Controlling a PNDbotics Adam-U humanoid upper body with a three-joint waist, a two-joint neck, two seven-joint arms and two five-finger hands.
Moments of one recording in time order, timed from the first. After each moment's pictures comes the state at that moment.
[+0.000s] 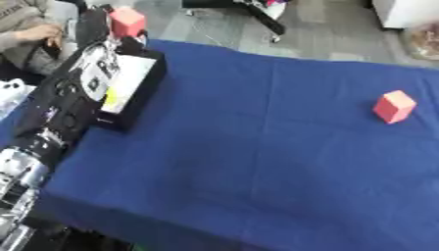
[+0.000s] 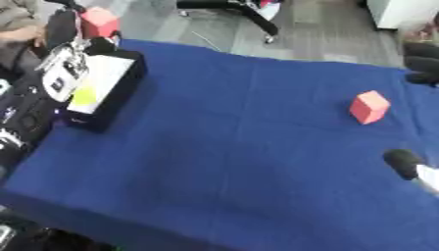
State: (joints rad) left arm -0.78 0.57 -0.09 -0.84 -0.74 0.53 0.38; right arm -0.33 -0.55 0.18 -1.98 0.08 -0.31 0.31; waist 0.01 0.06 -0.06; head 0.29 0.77
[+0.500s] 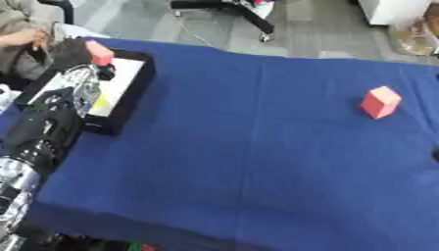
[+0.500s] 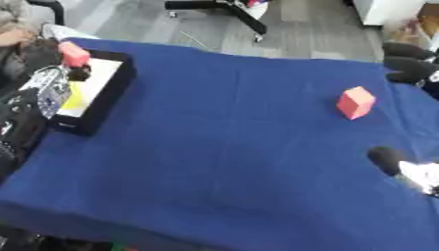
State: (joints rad) left arm -0.79 0.56 -0.04 -0.67 -0.97 0.65 0.25; right arm -0.33 -0.55 0.18 -1.98 0.08 -0.31 0.31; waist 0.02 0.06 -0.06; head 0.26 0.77
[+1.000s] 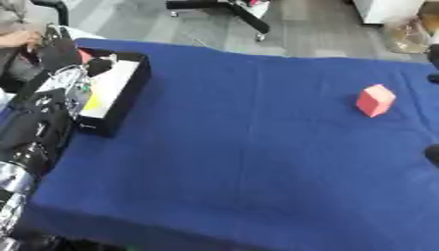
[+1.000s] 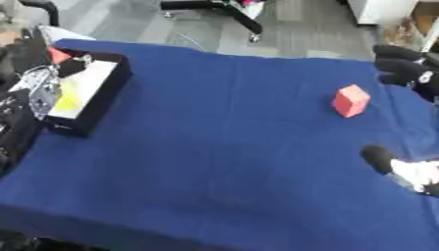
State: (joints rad) left arm -0.77 0.58 -0.01 -0.76 -0.91 0.64 0.35; right arm -0.32 -0.56 0.18 -1.98 0.08 -0.29 0.30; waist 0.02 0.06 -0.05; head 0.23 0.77
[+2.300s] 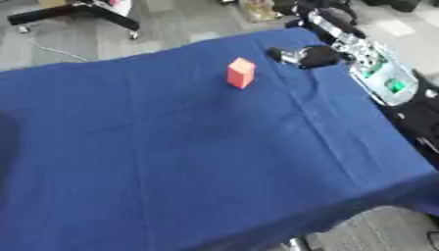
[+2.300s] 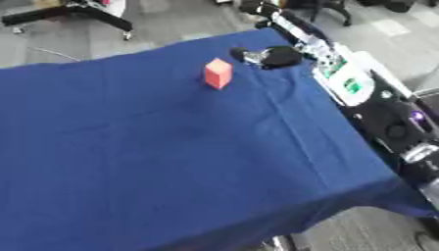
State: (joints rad) left arm -0.47 0.40 -0.15 -1.88 0.03 0.16 0.37; right arm -0.50 -0.76 0.14 -1.34 0.09 -0.26 0.14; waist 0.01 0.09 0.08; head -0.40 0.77
